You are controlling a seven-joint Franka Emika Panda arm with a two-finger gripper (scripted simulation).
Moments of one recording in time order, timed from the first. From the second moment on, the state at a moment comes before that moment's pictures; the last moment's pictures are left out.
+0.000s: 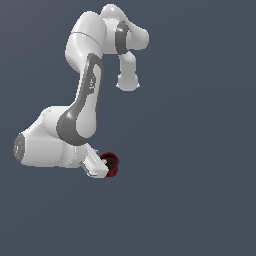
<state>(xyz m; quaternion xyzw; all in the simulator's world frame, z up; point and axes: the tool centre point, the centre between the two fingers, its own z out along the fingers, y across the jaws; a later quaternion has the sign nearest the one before) 0.059 -0.116 0.101 -0.87 0.38 0.25 0.18</state>
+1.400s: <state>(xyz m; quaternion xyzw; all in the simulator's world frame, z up) 0.047 -0.124 0.083 -0.83 0.41 0.30 0.22</state>
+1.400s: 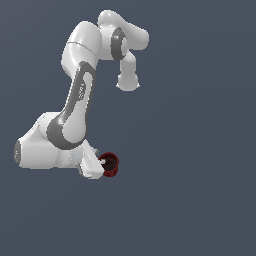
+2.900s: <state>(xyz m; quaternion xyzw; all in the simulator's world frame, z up) 0.040 -0.104 0.087 -0.83 0.42 0.30 0.22</state>
